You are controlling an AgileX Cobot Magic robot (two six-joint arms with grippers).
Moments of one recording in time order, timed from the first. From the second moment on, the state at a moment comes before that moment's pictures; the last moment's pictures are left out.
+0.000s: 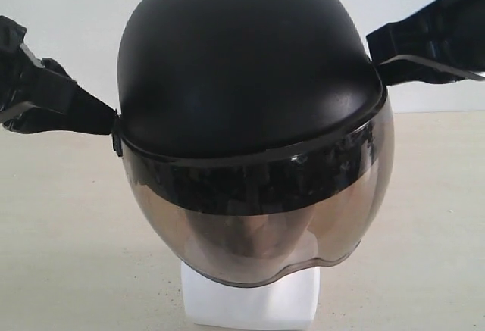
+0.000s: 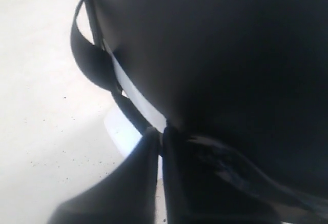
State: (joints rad) left arm -0.18 1.19 -1.05 -0.60 0.87 0.50; right arm 0.36 1.18 -1.12 0.31 0.73 -0.23
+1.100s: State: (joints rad) left arm -0.18 1.19 -1.10 -0.63 0.75 0.50; right arm 0.35 1.15 -1.04 0.42 0.93 -0.29
